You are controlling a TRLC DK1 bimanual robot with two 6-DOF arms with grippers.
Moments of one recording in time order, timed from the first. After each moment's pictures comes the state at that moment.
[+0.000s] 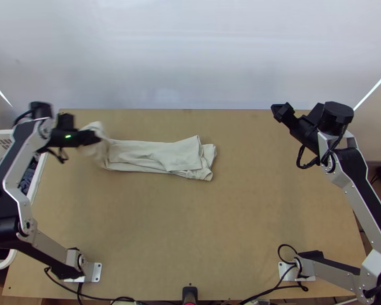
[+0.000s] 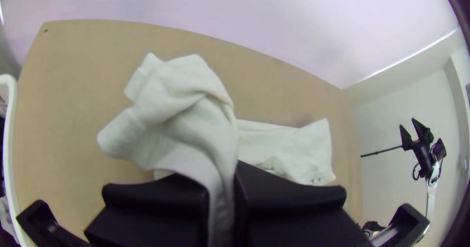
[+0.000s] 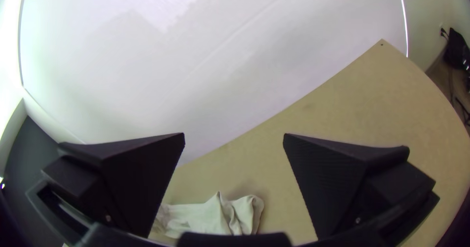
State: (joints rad) left arm 0.20 1.70 1.45 -0.79 0.58 0.02; right arm 0.14 1.29 1.22 -0.29 -0.16 0.75
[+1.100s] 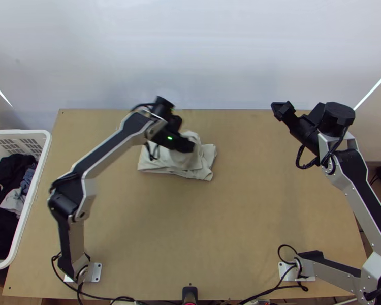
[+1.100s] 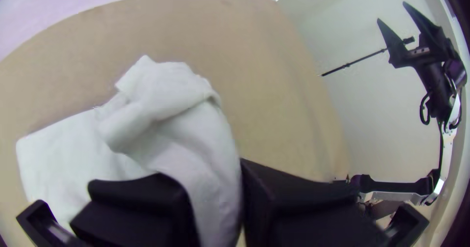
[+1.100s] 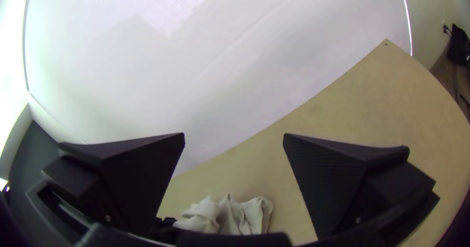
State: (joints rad) left arm -0.54 2.04 1.91 -0.82 0.48 -0.23; right arm 0.15 1.28 1.21 -0.25 -0.16 0.78
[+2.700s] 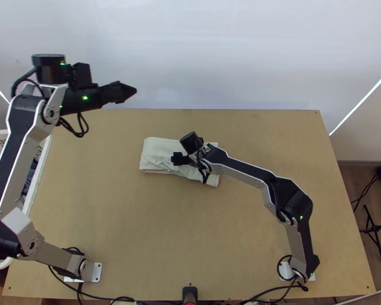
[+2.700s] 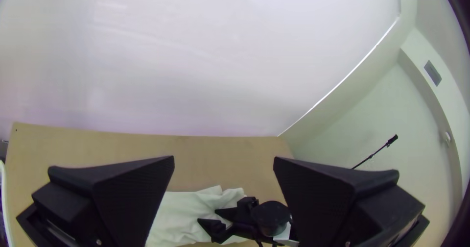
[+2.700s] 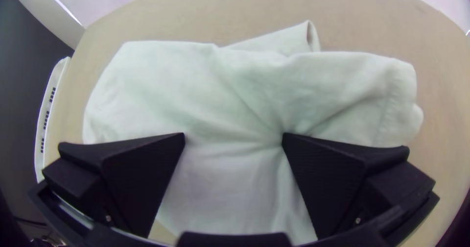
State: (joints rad) left arm -0.13 1.61 1.92 -0.78 0.49 -0.35; right arm 0.77 2.14 1.58 -0.35 0.17 0.64
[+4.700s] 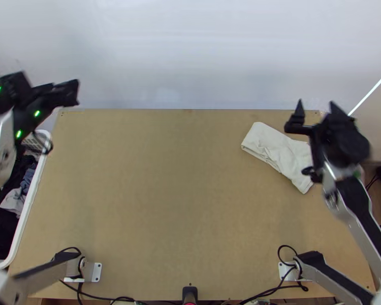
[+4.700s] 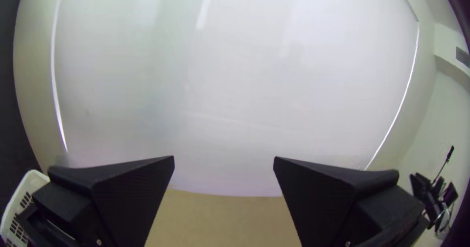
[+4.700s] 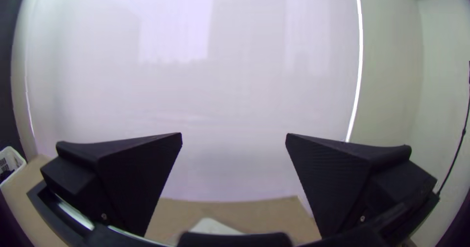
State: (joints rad) left arm 0.01 1.26 1.66 -0.59 0.12 -0.21; right arm 0.26 1.04 1.01 0.12 0.37 -0.07
